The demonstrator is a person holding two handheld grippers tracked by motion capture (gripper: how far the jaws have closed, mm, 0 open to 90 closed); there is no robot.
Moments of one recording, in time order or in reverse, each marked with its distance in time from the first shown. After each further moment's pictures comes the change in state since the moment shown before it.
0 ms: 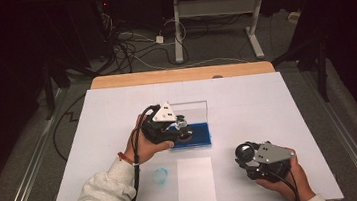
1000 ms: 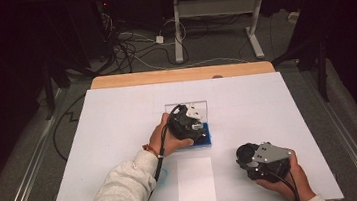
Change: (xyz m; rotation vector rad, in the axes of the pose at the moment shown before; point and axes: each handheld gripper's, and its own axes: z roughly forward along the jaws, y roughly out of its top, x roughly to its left) left arm 0.003 0.013 0.085 0.183 -0.021 -0.019; right arm -0.001 -0.004 0.004 0.051 0.001 0.004
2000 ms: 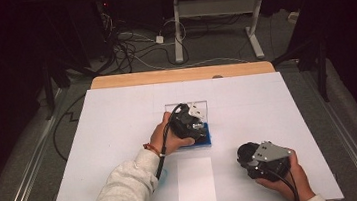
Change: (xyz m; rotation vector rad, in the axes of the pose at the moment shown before) left arm -0.002 0.006 0.004 0.035 0.012 0.017; right arm -0.001 -0.002 0.003 0.014 -0.025 0.016
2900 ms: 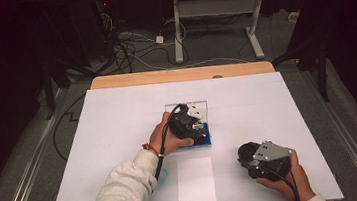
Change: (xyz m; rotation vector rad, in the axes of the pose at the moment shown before) left arm -0.001 0.000 -0.002 0.000 -0.007 0.008; right arm -0.002 -0.001 0.000 0.000 0.002 0.006
